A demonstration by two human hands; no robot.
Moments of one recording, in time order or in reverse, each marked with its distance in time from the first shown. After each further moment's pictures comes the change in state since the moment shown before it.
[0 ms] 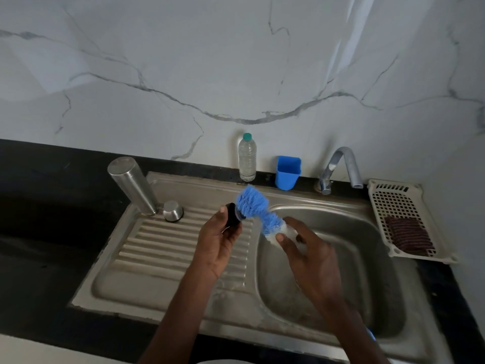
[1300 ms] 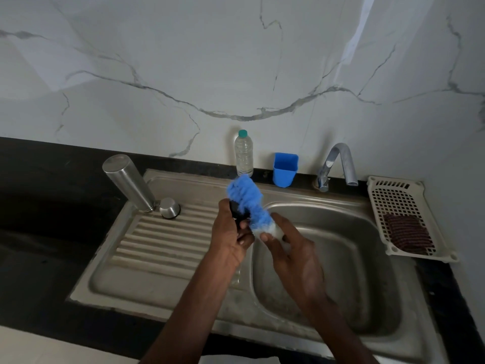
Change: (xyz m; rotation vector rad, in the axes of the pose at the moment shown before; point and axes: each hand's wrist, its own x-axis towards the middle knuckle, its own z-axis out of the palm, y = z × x) left_hand -0.022 -0.006 0.073 0.102 0.154 -0.133; right_hand 0.003 0.009 0.009 0.210 -0.056 -0.184
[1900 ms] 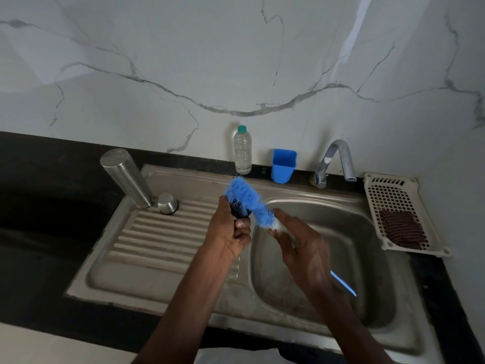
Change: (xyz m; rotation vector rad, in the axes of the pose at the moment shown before) left_hand -0.002 0.011 -0.012 0.072 -0.037 -0.133; right_hand 0.003 0.023 -0.011 -0.292 0.092 -0.274
